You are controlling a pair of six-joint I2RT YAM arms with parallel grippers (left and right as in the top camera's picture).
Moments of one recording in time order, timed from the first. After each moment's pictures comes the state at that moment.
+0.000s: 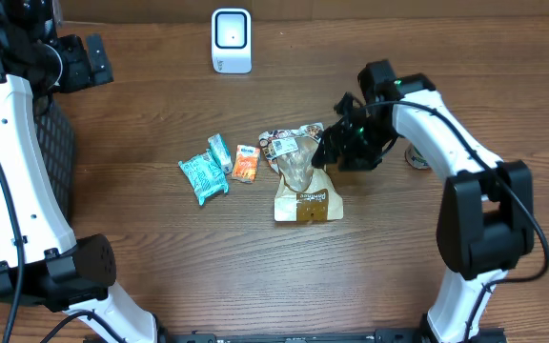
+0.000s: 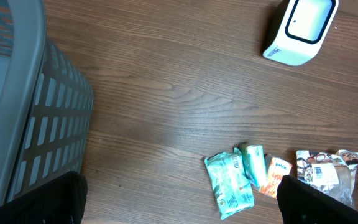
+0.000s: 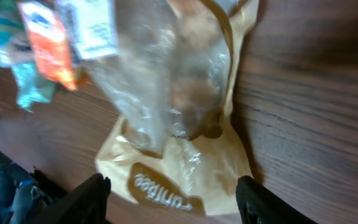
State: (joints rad) left arm 0.23 1.90 2.37 -1.53 0.10 -0.07; right arm 0.23 2.02 1.53 -1.08 -0.55 0.16
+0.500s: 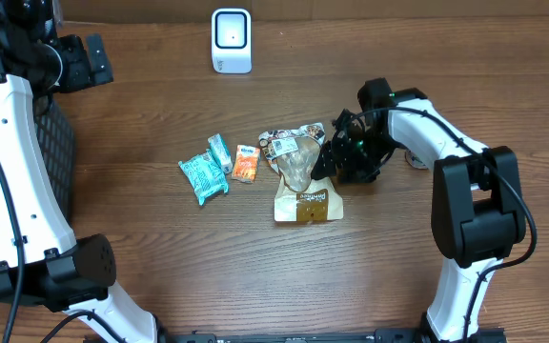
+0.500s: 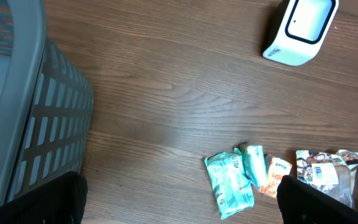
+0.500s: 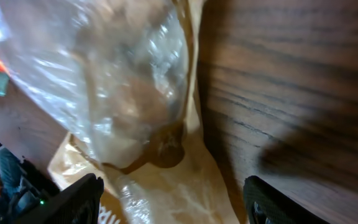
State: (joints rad) left arm 0.23 1.90 2.37 -1.53 0.10 -0.07; right arm 0.22 2.09 1.43 -1.00 -0.59 0.10
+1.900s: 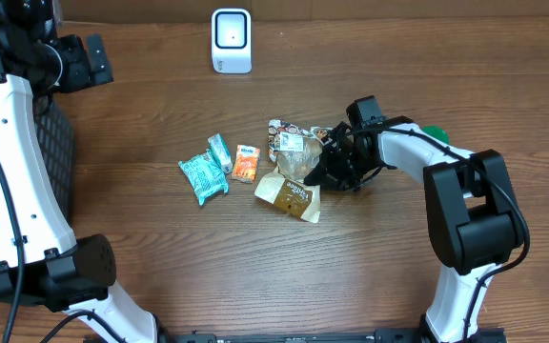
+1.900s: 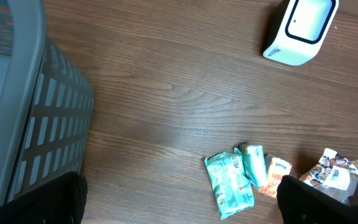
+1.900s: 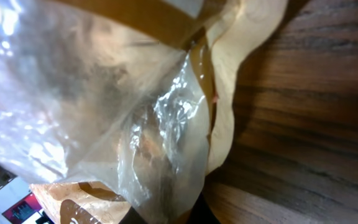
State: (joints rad) left arm 0.23 1.90 2.37 -1.53 0.10 -0.07; right arm 0.27 2.06 1.24 -0.65 -0.69 0.47
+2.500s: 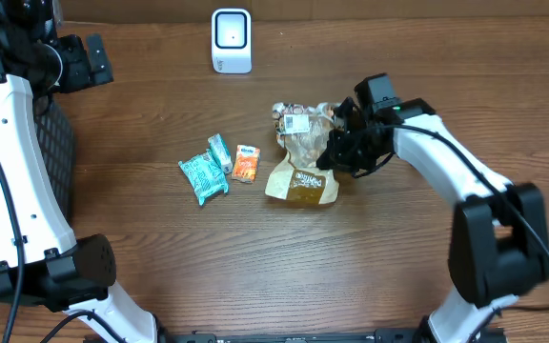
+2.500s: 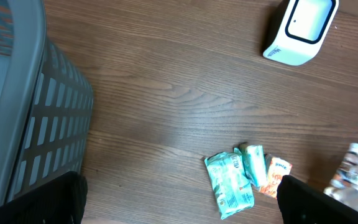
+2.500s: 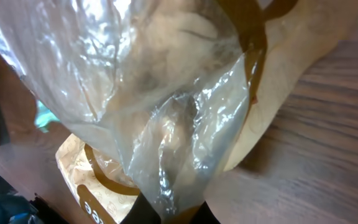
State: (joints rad) left arm 0.23 1.90 2.37 -1.53 0.10 -0.07; right arm 0.27 1.85 1.33 -0.82 -0.52 0.29
